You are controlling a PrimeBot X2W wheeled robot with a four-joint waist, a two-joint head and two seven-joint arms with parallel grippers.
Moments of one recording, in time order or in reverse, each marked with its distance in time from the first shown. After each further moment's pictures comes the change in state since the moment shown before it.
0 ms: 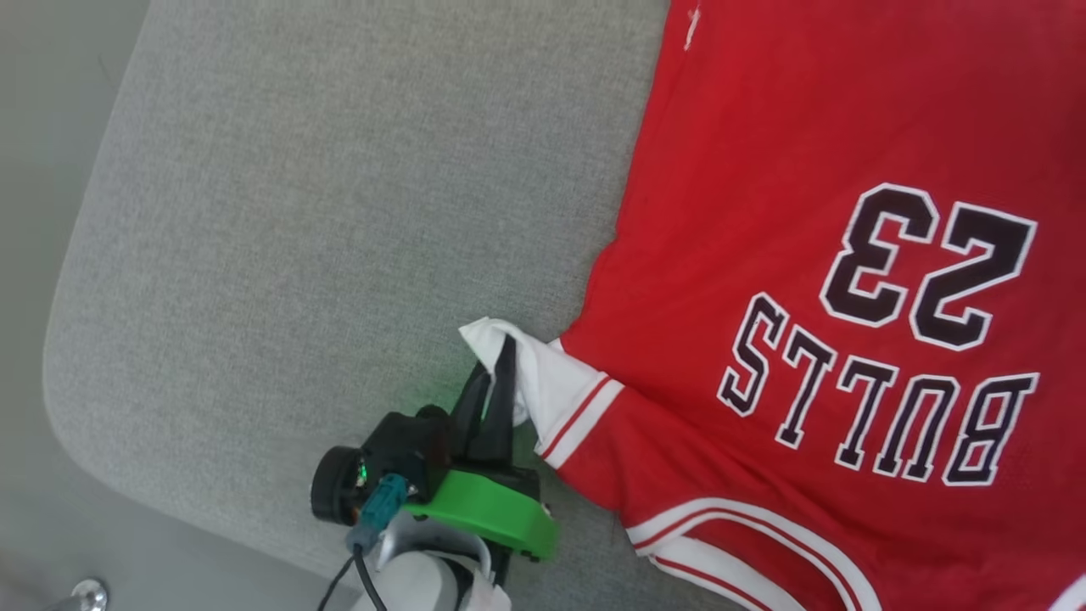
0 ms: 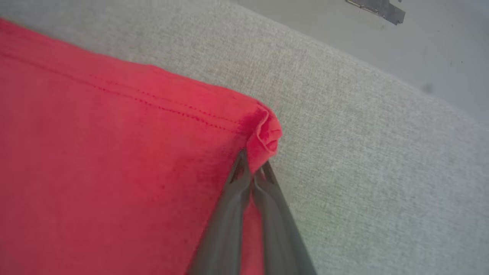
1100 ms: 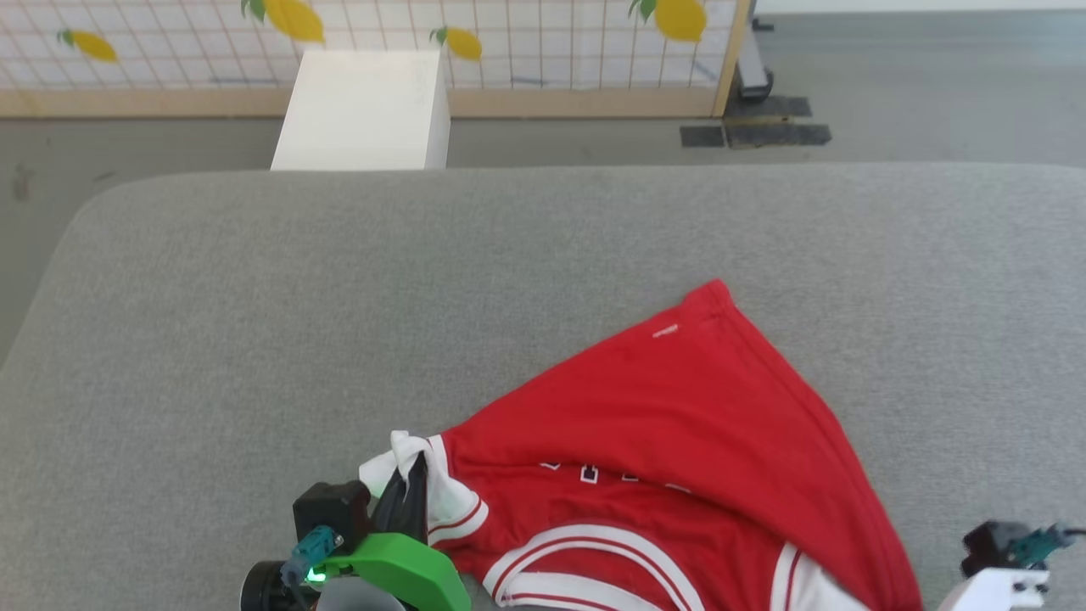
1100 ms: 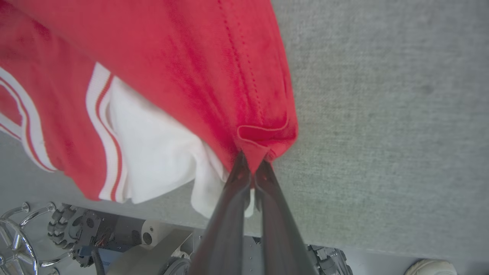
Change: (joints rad) left arm 0.139 0.102 0.074 0.105 -0.128 0.015 0.089; right arm 1.193 0.305 -0.140 -0.466 0.211 0.000 -0.122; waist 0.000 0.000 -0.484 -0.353
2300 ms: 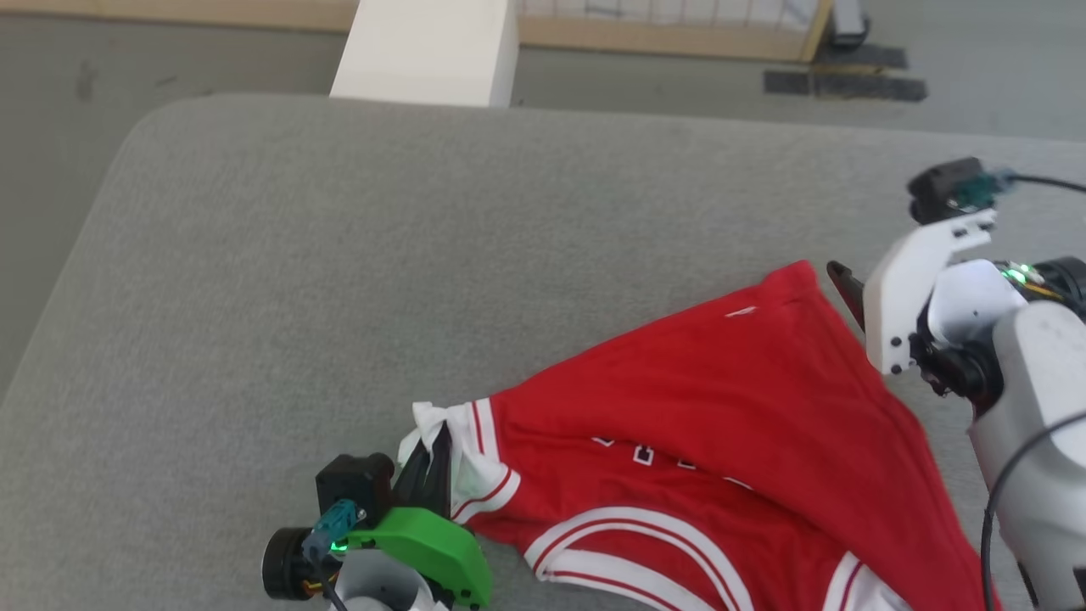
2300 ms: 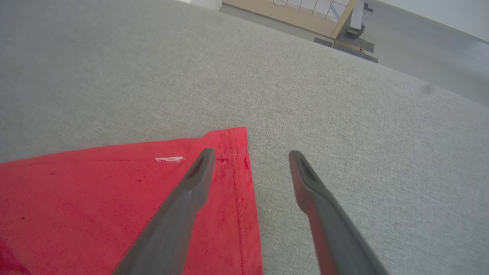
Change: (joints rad) left arm -0.057 -0.012 -0.038 -0.001 0.002 0.002 0.004; right arm -0.789 -0.032 0.212 0.411 -0.202 0.000 -0.239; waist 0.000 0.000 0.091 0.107
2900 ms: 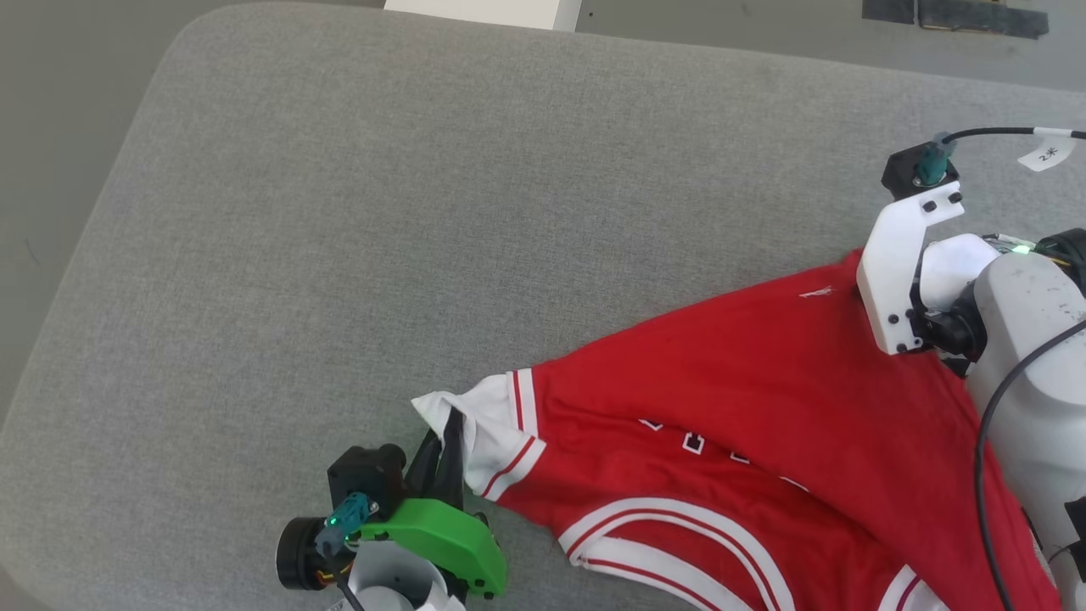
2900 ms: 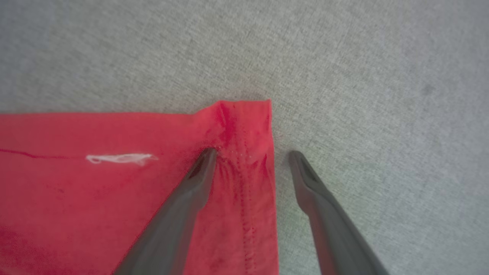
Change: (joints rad) left arm -0.031 -0.030 -0.011 0.029 0.001 0.007 -0.040; right arm -0.185 -0.020 0.151 0.272 -0.063 0.000 0.197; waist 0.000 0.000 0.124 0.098
